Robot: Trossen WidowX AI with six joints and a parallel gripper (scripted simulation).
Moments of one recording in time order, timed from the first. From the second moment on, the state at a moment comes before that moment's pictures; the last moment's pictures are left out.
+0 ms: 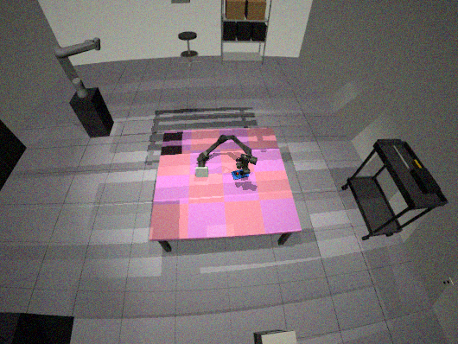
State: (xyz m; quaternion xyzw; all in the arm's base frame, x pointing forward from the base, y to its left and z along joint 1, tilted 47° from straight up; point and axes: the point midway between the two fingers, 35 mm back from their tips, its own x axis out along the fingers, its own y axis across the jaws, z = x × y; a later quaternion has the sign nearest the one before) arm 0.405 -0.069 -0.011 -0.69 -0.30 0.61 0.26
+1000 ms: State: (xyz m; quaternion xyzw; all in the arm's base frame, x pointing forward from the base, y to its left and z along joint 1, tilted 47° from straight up) arm 0.406 -0.065 -0.015 -0.69 -0.30 0.61 0.26
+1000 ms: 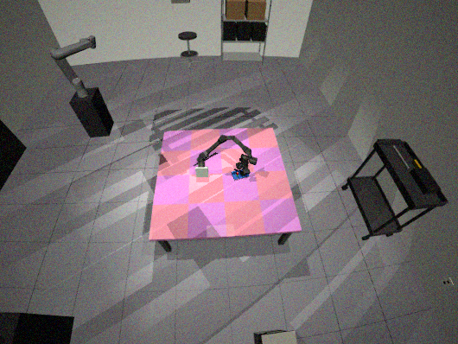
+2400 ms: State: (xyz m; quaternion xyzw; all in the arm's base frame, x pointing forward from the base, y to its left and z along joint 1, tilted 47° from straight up) arm 0.405 -0.063 -0.018 -0.69 -0.29 0.61 0.26
